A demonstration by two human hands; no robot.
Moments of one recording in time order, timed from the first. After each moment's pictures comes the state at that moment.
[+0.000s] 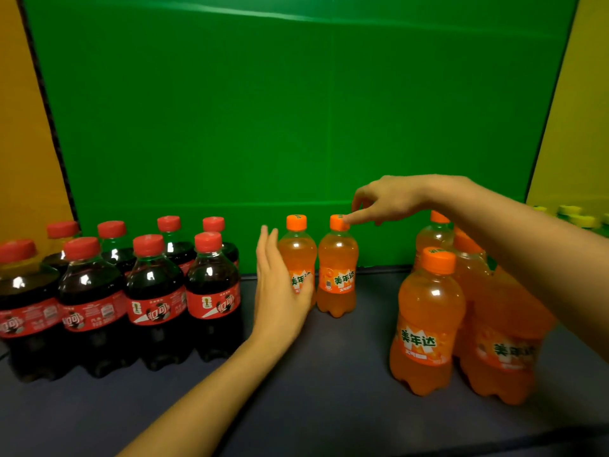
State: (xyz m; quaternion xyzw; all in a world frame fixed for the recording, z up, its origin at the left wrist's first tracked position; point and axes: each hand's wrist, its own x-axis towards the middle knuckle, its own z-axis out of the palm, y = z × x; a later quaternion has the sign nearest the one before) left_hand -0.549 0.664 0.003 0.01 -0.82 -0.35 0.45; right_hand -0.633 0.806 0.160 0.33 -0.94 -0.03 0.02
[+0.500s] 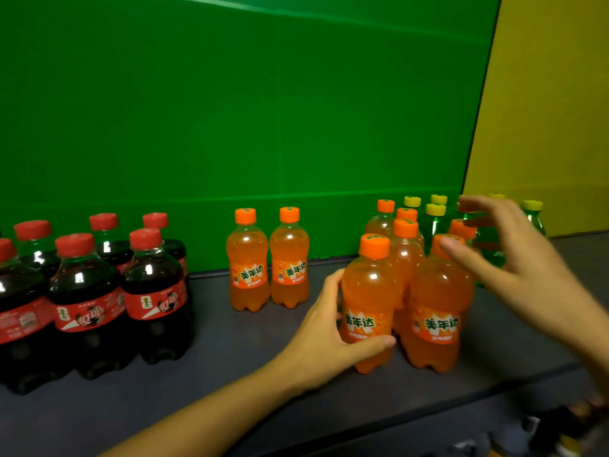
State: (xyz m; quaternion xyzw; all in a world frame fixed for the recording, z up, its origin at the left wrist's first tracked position) left_hand -0.529 0.754 -0.014 -0.21 -0.81 -0.54 0.12; right_hand -0.554 0.976 0.071 0.25 -0.86 0.31 0.31
